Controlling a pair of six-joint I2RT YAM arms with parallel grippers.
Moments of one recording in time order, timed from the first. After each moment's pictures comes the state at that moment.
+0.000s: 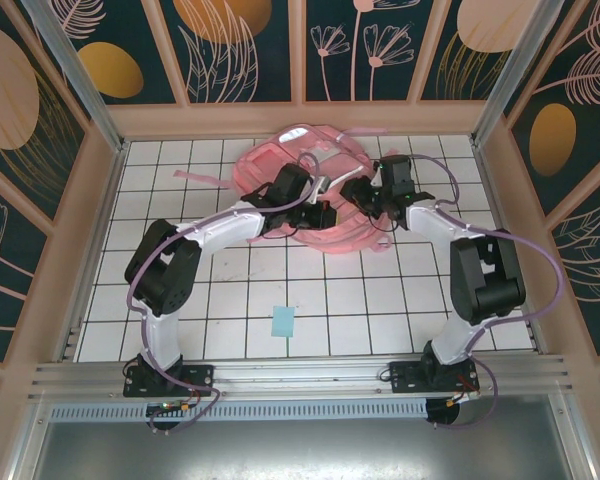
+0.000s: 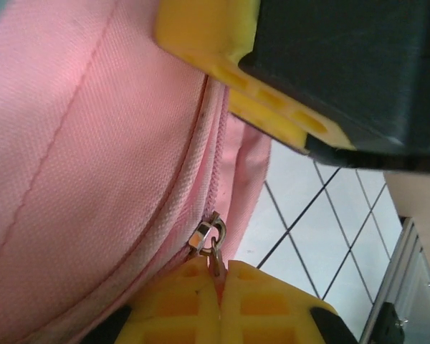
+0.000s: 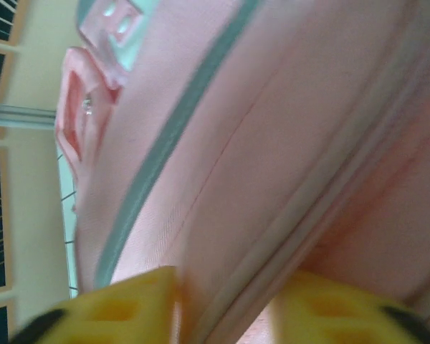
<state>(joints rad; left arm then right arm) -0.69 1.94 1.38 -0.17 0.48 -0.57 0.30 1.71 1.10 -0.10 -0.41 0.85</state>
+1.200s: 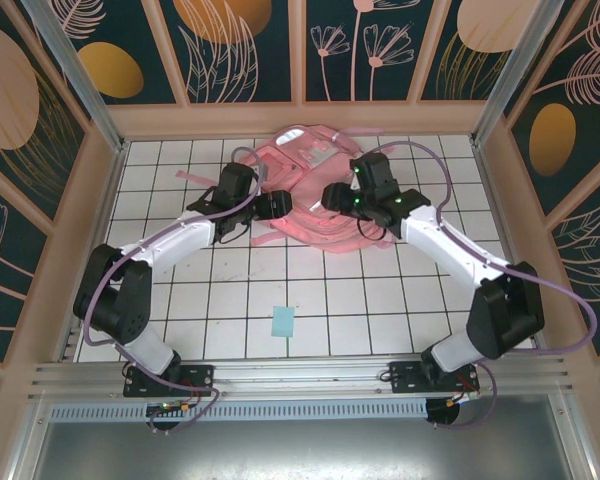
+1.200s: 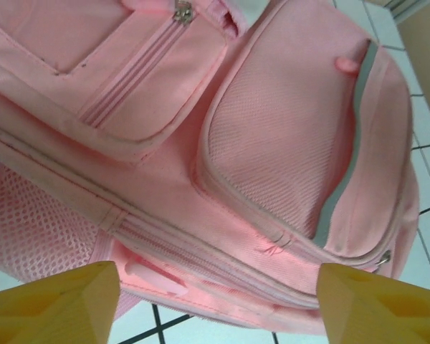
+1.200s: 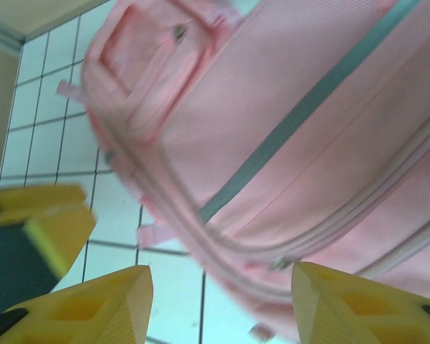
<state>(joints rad) -0.49 1.64 1.11 -0.13 0.21 -0.55 0.56 1.47 1.20 -0.47 -0.10 0.62</state>
